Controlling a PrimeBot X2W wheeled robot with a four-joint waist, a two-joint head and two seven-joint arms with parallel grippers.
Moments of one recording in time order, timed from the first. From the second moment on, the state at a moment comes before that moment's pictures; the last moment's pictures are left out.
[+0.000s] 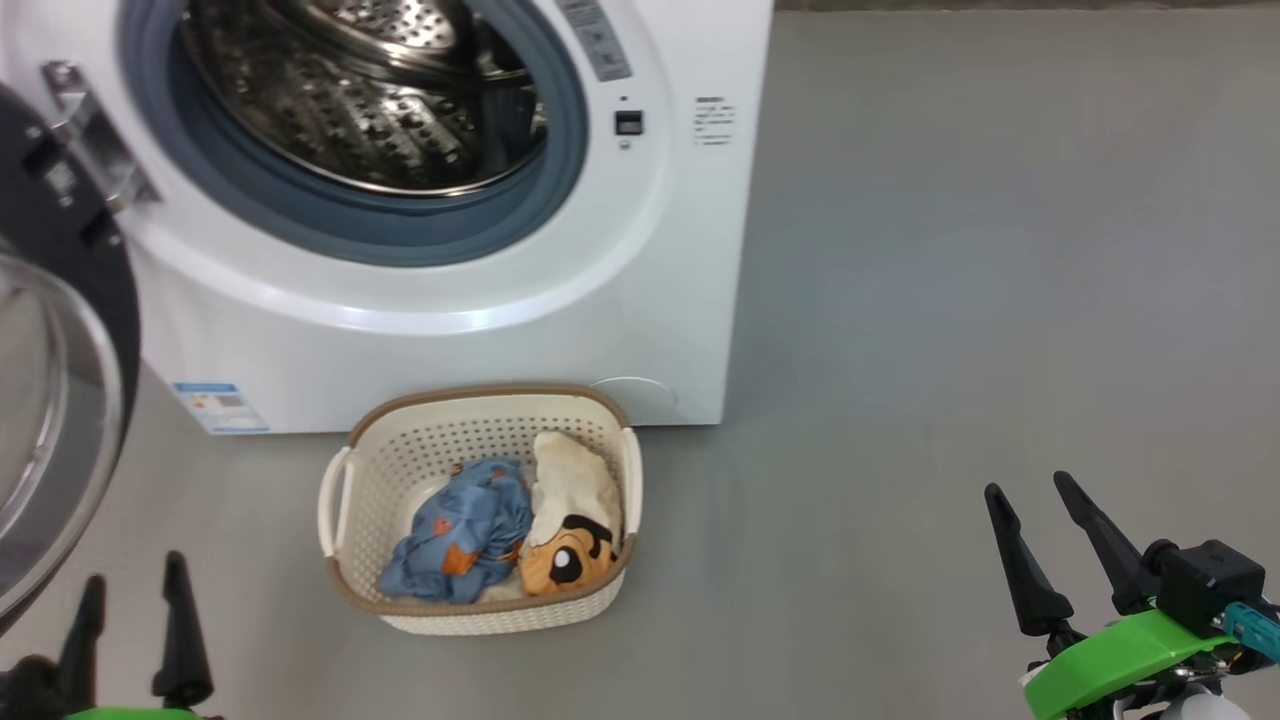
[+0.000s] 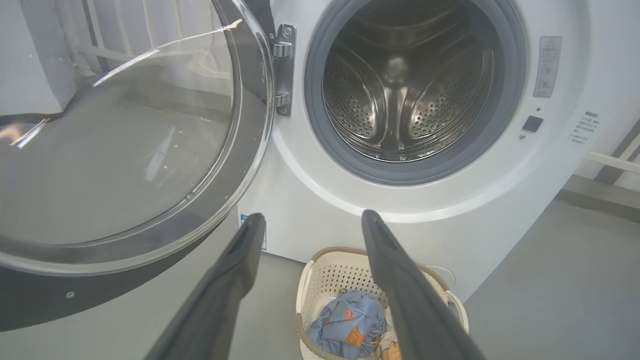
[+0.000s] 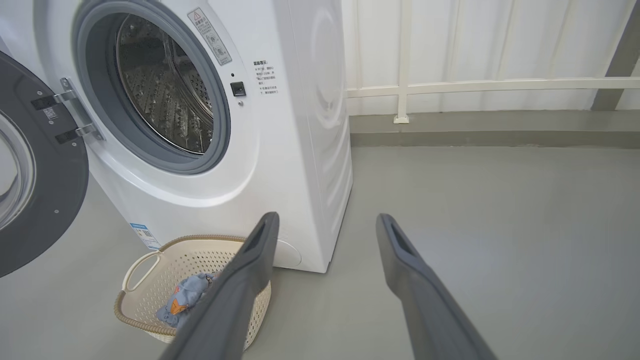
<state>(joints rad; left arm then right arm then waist) -0.02 0.15 0.15 0.25 -0.39 -0.13 -0.26 -0.08 -0.24 0.07 0.23 0.36 0.13 -0.25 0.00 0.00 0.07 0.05</state>
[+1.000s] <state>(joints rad) -0.02 0.22 -0.02 0.24 -0.48 -0.13 -0.26 -0.08 -0.23 0.04 0.23 0.37 0.13 -0.25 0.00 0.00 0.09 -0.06</state>
